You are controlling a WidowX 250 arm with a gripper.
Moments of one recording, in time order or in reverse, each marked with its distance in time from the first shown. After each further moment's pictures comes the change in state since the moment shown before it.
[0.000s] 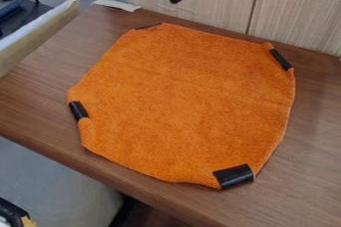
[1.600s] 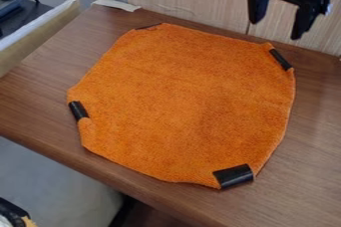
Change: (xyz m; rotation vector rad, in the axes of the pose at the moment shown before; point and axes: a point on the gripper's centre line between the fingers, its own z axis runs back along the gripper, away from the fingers) arm 0.141 -0.080 -0.130 -0.021 0.020 -0.195
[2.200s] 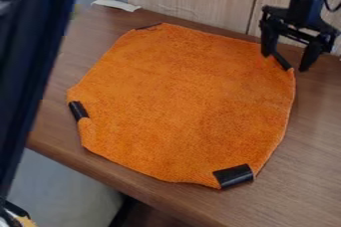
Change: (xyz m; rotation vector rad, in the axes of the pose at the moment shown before) arm 0.031 -0.007 -0.072 0.003 0.044 0.042
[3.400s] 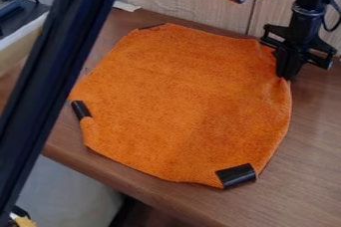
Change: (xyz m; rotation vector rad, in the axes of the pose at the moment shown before) arm 0.000 -0.006 -0.024 -0.012 0.041 -0.018
